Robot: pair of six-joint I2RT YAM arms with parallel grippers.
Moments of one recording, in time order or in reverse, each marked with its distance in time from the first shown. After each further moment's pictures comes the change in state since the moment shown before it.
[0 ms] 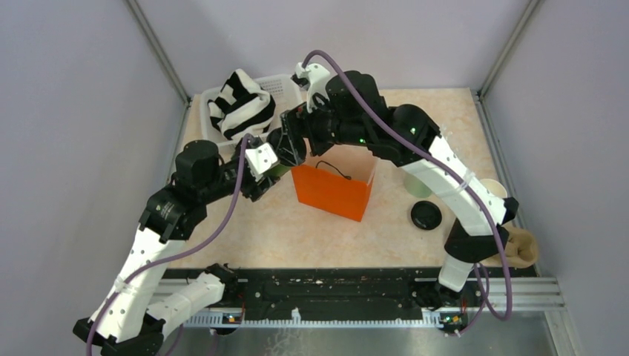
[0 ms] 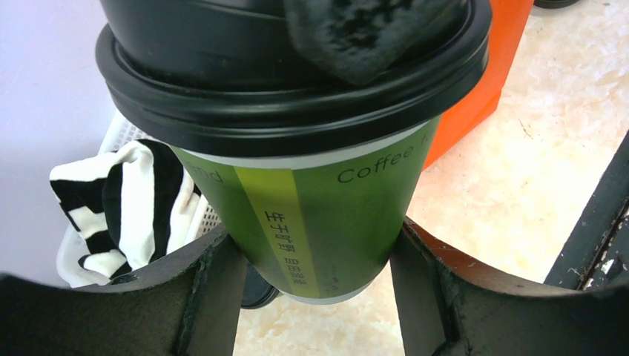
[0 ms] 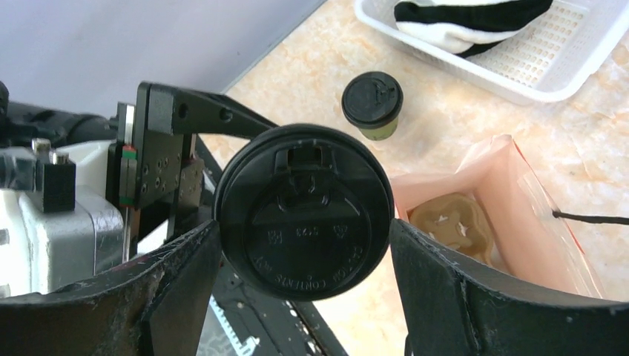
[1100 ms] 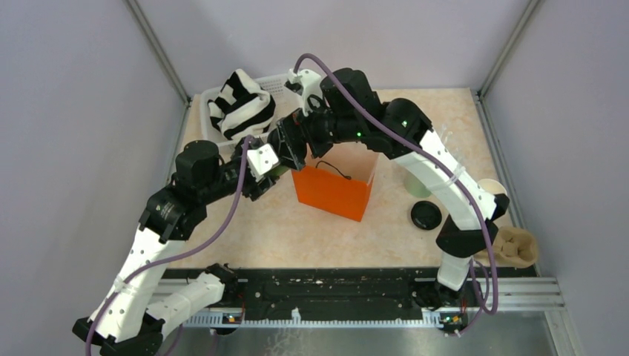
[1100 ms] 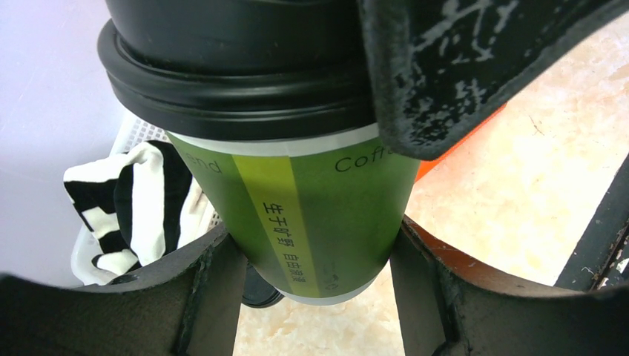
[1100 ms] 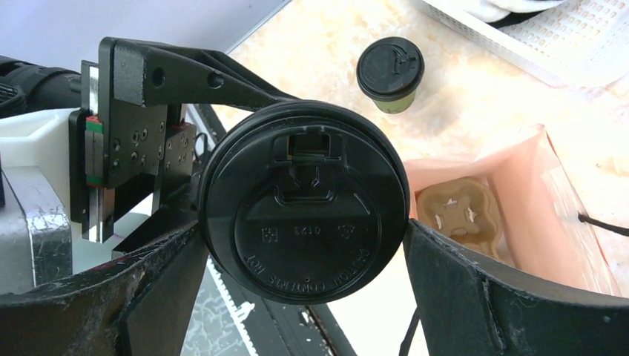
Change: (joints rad) left arm -0.013 0.000 0.000 -0.006 -0.019 0.027; right arm -0.046 0.061 0.060 -0.099 -0.143 -0.067
